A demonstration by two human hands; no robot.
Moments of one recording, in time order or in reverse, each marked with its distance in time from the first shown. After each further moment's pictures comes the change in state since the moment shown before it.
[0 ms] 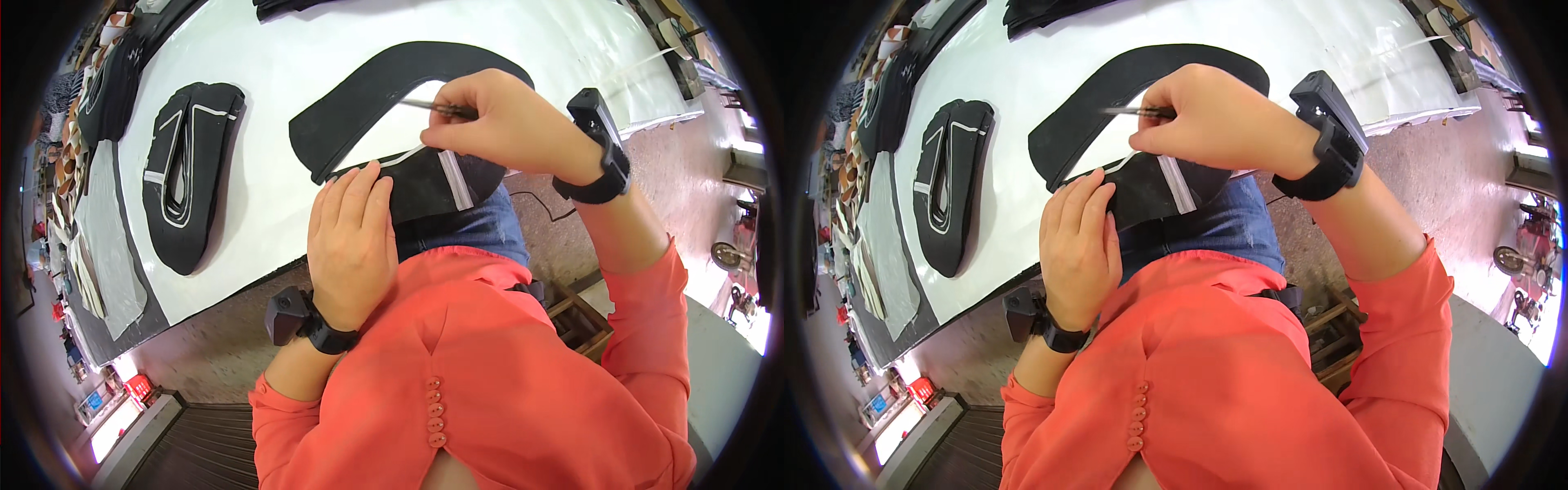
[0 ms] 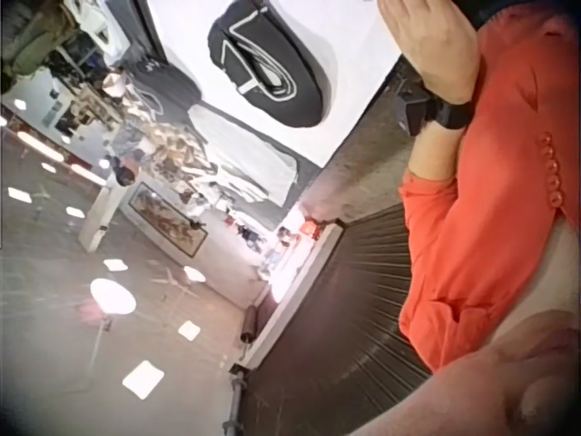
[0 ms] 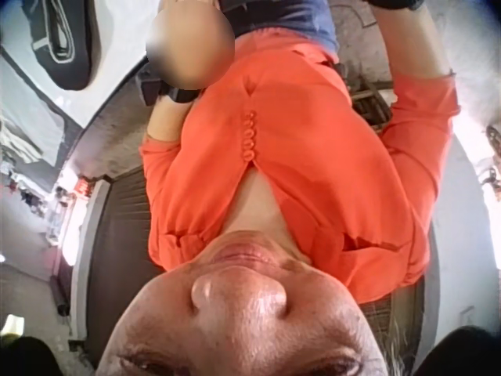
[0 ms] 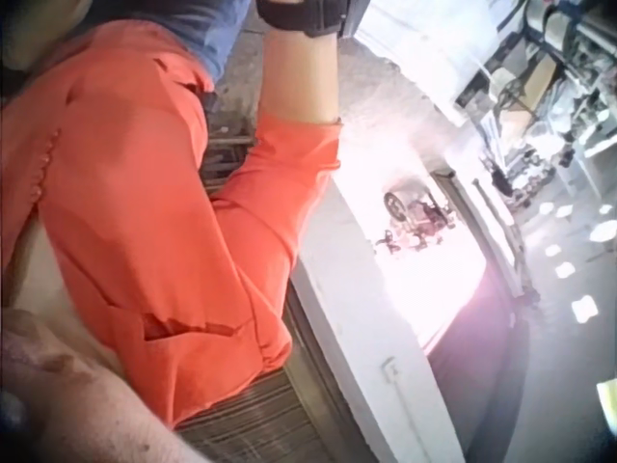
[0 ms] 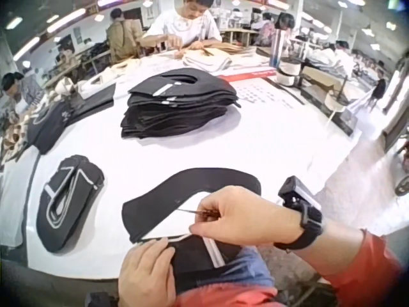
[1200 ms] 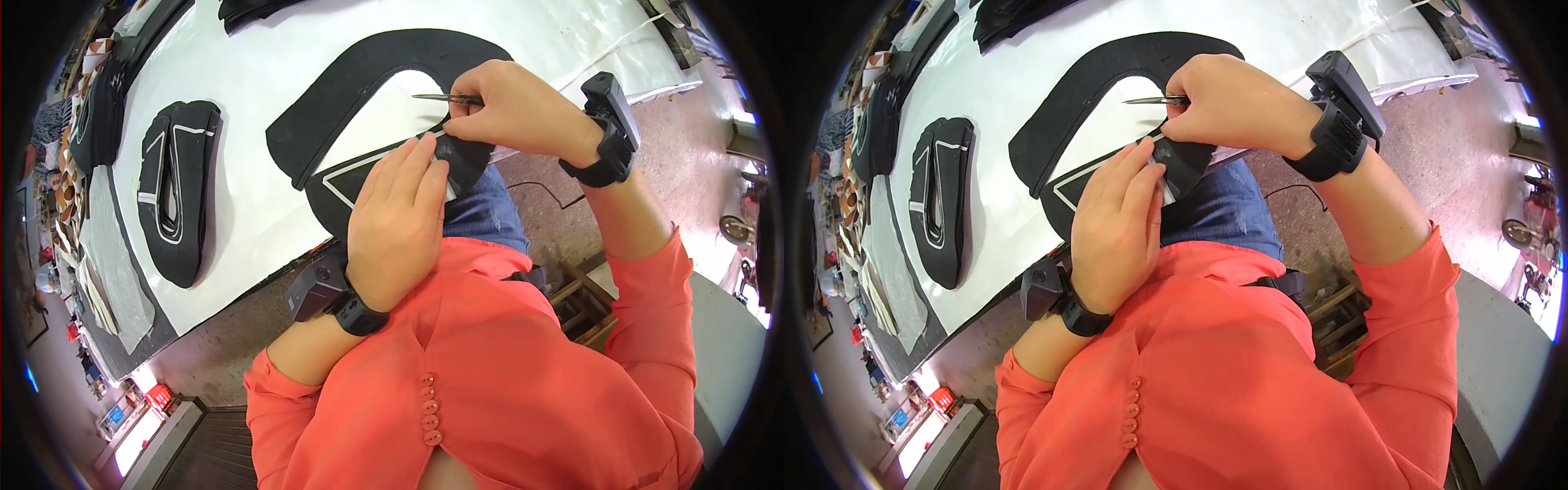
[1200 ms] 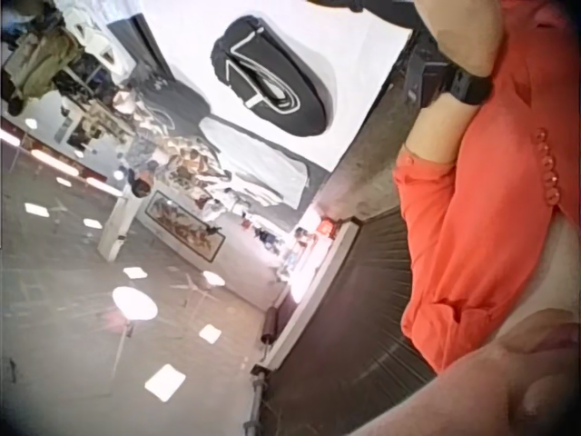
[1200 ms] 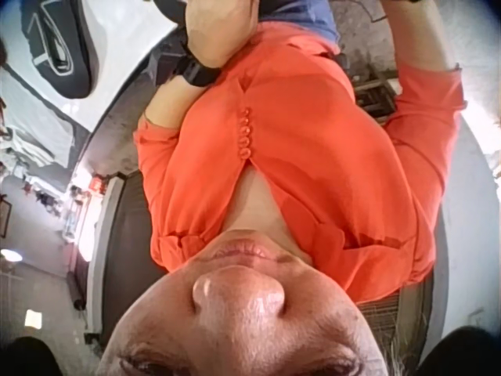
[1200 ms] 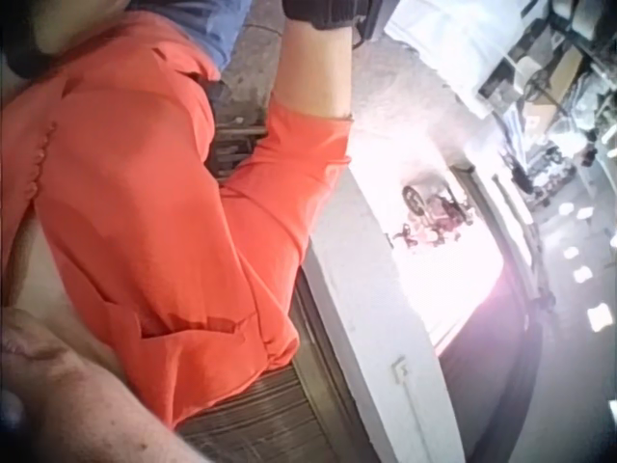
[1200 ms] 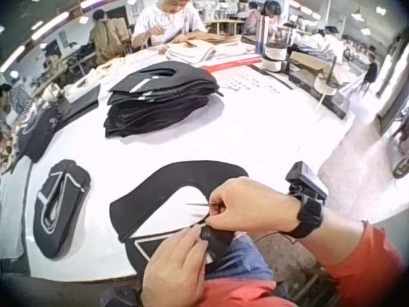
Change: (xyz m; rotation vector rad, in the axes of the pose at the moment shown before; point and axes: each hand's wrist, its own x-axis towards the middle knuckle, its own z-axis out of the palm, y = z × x) left_hand 0.033 0.032 0.036 -0.239 0.049 0.144; right_hand -0.010 0.043 -0.017 -0.250 0.088 -0.029
